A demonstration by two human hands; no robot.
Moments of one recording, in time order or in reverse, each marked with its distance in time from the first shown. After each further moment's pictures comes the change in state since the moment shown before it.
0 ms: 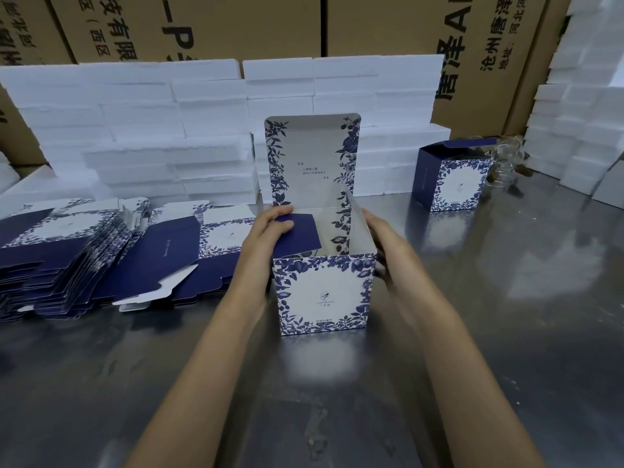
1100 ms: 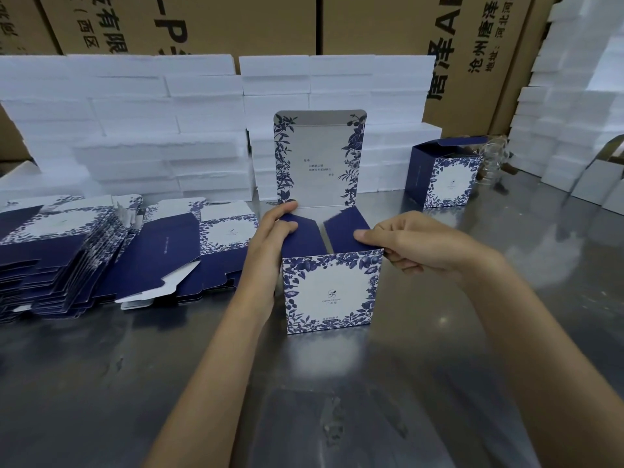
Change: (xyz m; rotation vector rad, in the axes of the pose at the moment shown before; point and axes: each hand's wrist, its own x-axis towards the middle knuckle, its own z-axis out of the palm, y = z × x) left_hand -0.006 -0.003 -0.002 -0.057 -0.025 -0.012; right_hand -0.013 -0.055 -0.020 -0.653 -0.216 0.113
